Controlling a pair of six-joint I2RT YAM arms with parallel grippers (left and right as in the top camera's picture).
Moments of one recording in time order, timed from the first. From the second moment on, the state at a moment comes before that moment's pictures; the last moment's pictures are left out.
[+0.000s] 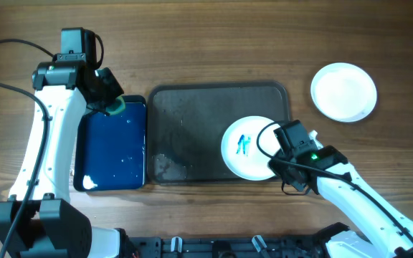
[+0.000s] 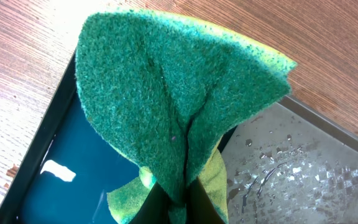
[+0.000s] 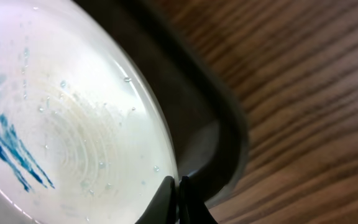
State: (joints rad) left arm 0.02 1.60 1.42 -1.07 -0.06 -0.51; right arm 0.42 1.25 0.61 -0.72 0.02 1.12
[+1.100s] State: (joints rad) left arm -0.47 1.84 1.42 -1.02 0.24 -0.31; right arm 0.42 1.63 0.74 -0.29 -0.18 0.81
